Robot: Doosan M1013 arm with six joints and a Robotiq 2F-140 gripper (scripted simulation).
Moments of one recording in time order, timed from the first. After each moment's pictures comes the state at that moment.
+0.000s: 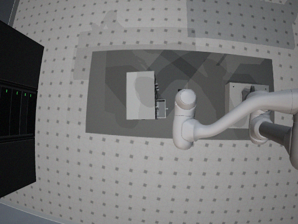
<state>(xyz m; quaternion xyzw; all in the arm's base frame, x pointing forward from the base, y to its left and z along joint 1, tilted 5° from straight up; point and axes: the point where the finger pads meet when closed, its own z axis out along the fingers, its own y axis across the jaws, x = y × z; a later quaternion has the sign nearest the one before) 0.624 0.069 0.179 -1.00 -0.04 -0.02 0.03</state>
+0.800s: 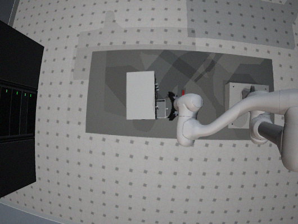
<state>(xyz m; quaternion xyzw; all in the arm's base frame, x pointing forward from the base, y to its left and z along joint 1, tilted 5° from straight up) 0.716 0.080 0.098 -0.98 -0.03 -0.22 0.03</state>
